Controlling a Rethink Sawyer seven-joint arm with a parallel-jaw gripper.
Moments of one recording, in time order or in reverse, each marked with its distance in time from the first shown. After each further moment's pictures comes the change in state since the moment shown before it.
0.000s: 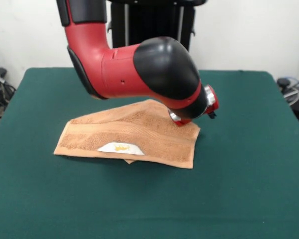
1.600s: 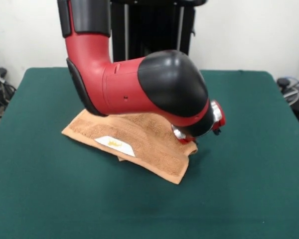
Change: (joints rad) arm 0.045 0.053 0.000 -0.186 -0.004 0.094 0.000
